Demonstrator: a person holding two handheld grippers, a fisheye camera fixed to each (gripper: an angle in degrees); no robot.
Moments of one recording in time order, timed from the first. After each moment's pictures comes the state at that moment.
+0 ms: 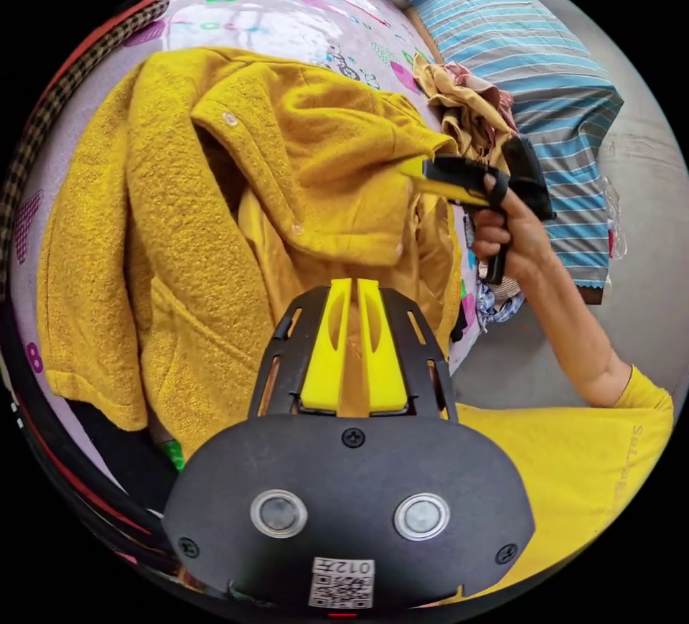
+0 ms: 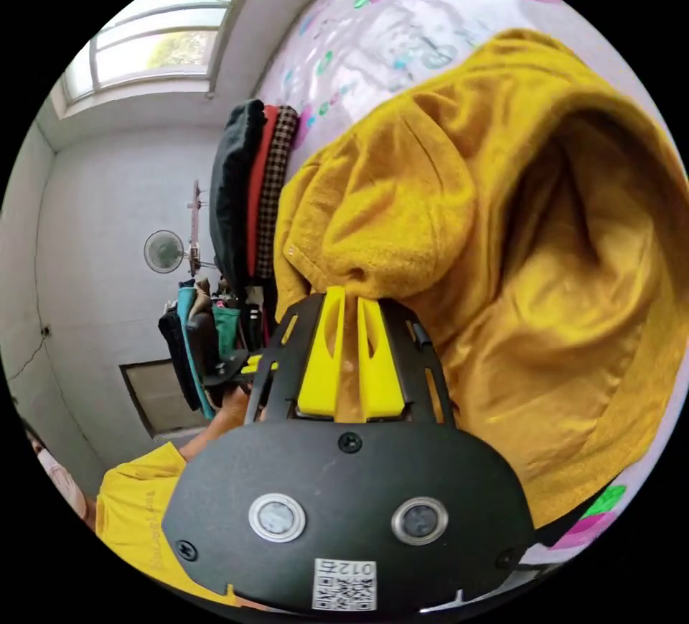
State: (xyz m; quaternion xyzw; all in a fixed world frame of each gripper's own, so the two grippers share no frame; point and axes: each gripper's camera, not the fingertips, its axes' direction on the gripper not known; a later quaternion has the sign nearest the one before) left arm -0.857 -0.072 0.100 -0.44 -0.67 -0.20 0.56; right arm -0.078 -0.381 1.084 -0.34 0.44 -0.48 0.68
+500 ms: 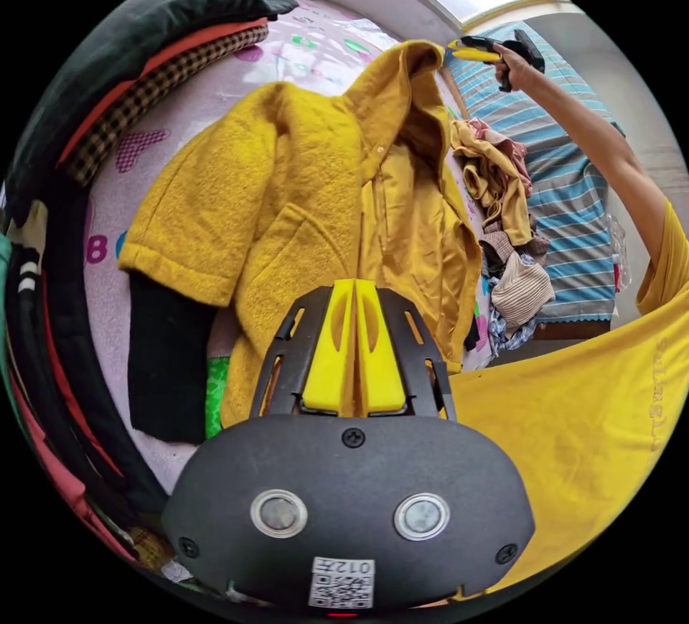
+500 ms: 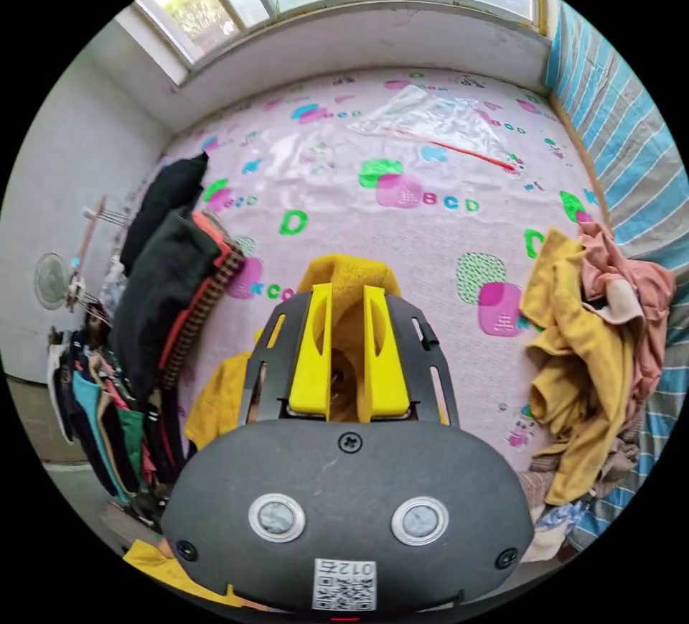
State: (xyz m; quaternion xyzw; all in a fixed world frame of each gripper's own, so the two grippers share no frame) left arm -0.783 -0.063 0.081 -0.35 -0.74 -0.15 0.56; right arm -0.263 -0.323 1.313 -0.14 0.55 -0.68 0.46
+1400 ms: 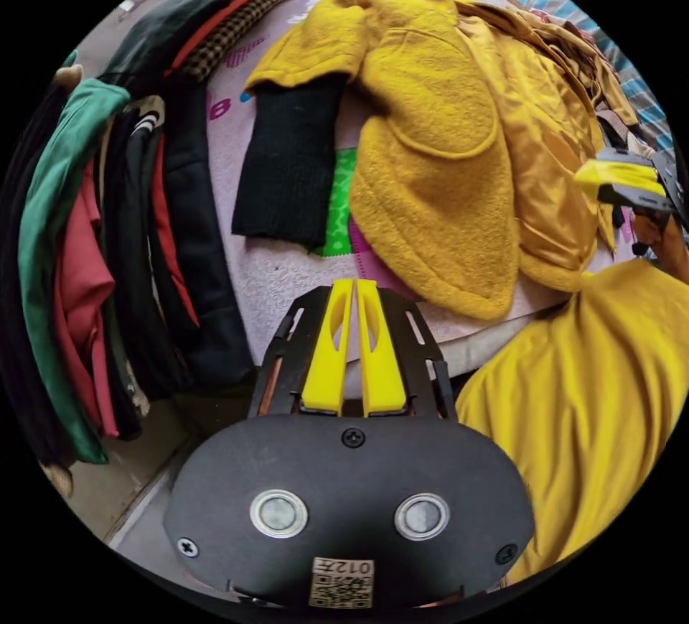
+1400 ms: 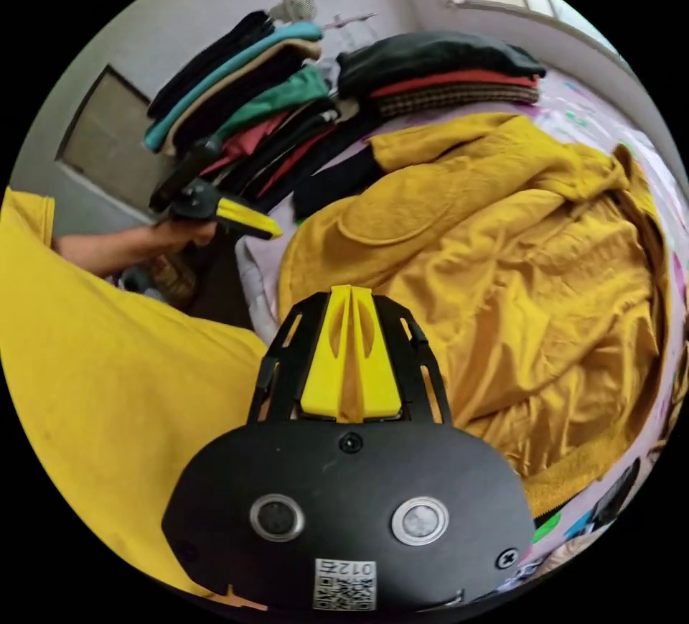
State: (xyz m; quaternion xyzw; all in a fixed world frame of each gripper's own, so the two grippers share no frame) left arm -0.694 0.093 0.037 -0.46 -0.83 -0.10 0.29; right arm 0.208 -0.213 0.865 -0.49 0.41 -0.71 0.28
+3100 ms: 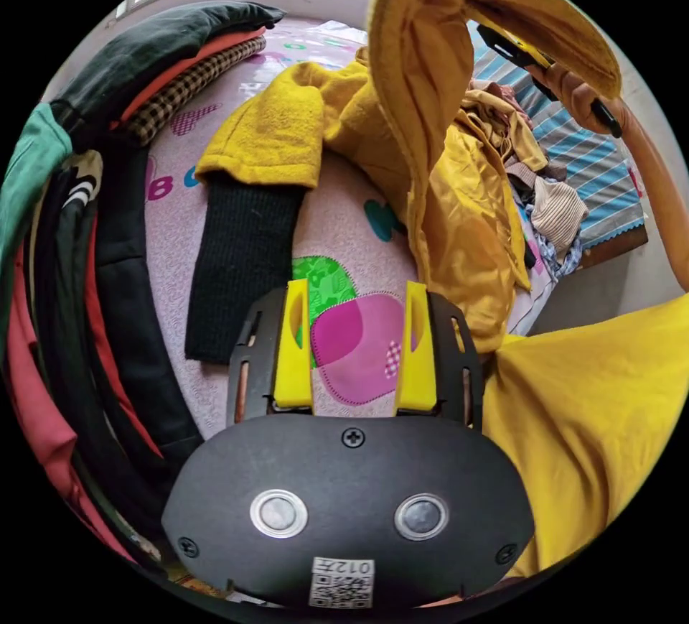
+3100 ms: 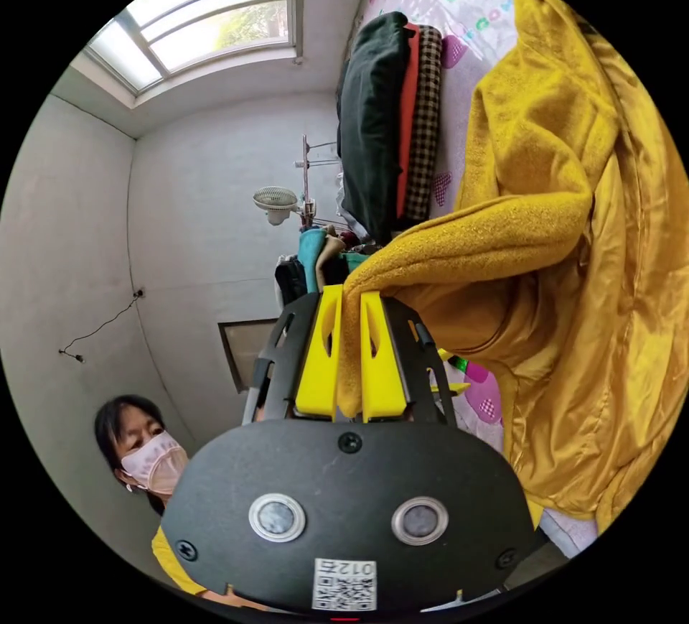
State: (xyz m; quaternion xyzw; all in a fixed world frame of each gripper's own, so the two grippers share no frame) left arm -0.663 0.079 -0.002 -0.43 -0.74 -0.04 0.52; right arm -0.032 -0.336 0.997 -0.50 0.30 -0.37 0.73
